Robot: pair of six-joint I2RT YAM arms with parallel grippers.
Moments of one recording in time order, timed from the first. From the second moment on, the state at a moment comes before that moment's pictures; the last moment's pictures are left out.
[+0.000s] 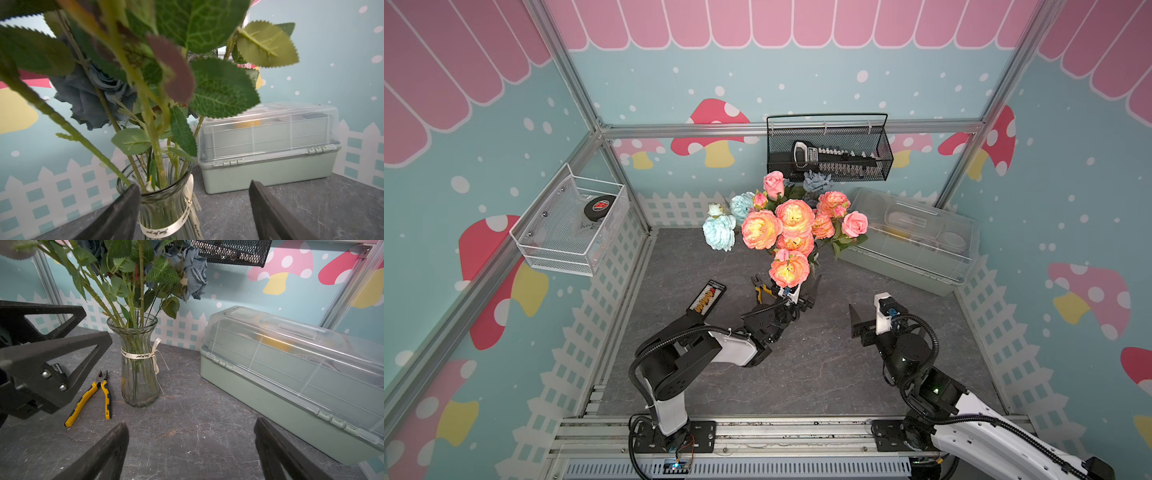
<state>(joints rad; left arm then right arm) -0.85 1.81 0.74 1.37 -0.29 0.22 0.78 0.56 0.34 0.12 0.58 -0.04</state>
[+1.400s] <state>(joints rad) -0.80 1.81 0.85 1.37 -0.29 0.19 0.78 0.54 0.33 0.12 0.57 -0.03</state>
